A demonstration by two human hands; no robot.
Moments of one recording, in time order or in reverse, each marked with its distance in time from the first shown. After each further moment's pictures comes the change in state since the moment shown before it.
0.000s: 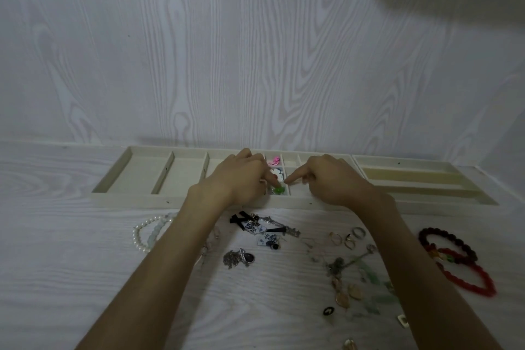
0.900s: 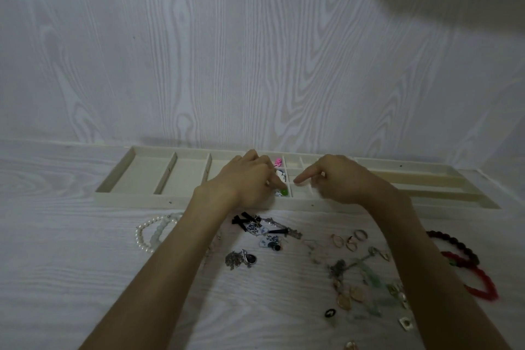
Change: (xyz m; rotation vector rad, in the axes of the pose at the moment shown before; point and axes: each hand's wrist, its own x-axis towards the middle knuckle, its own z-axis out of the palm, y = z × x) left_hand -0.002 0.006 -0.003 0.061 -0.010 0.040; right_hand -0.005 0.006 -0.011 0.072 -0.050 0.041
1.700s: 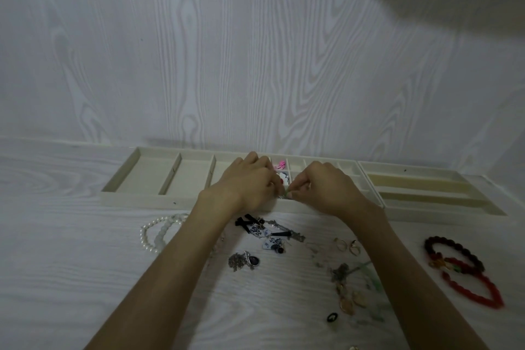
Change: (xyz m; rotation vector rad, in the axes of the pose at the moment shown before) left_hand -0.002 -0.002 0.005 -0.027 0.029 -0.055; right_hand 0.013 -0.010 0.031 0.090 0.158 -0.019
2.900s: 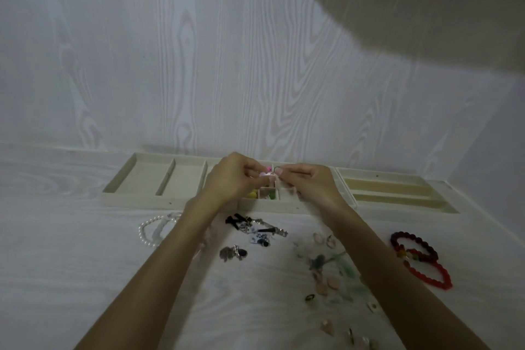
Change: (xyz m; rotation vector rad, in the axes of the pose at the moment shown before) left_hand -0.015 0.001 -0.002 -0.748 0.329 -0.142; right_hand -0.032 -0.018 -0.013 0.952 0.218 0.236
